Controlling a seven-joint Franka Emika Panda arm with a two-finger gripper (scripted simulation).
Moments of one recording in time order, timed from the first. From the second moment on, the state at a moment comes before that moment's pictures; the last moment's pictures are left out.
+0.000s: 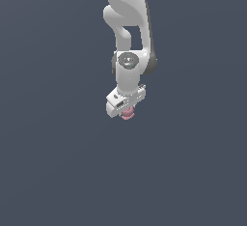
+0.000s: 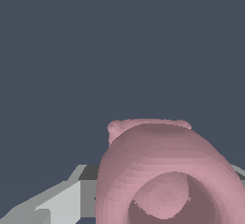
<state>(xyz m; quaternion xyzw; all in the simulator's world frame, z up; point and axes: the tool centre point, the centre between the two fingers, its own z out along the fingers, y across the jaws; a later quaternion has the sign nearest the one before) -0.056 0.016 0.092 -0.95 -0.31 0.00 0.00</state>
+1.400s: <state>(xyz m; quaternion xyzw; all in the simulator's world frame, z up) -0.012 -0.217 0.261 -0.95 -0.31 0.00 0.00</state>
